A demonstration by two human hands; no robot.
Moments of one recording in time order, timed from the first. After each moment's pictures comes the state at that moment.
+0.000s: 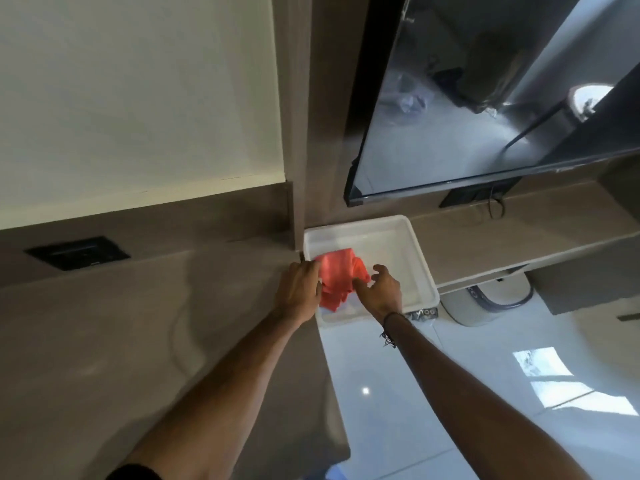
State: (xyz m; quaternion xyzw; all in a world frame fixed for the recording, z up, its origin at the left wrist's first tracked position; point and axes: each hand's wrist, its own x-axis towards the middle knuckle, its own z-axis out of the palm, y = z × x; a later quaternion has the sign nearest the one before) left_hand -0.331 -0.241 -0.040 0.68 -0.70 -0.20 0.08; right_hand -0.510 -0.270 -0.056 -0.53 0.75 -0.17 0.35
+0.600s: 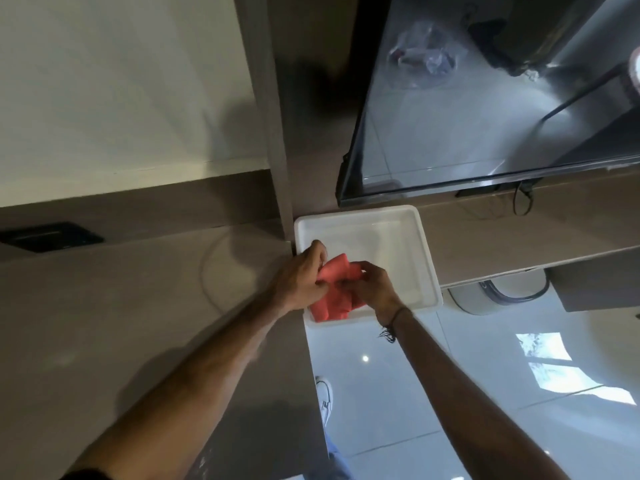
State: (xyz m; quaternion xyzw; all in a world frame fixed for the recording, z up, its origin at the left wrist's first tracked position) left_hand -0.342 -0.286 -0.056 0.64 -0.67 -0.35 0.13; right_hand -0.521 -0.312 -0.077 -0.41 0.67 -0.17 0.60
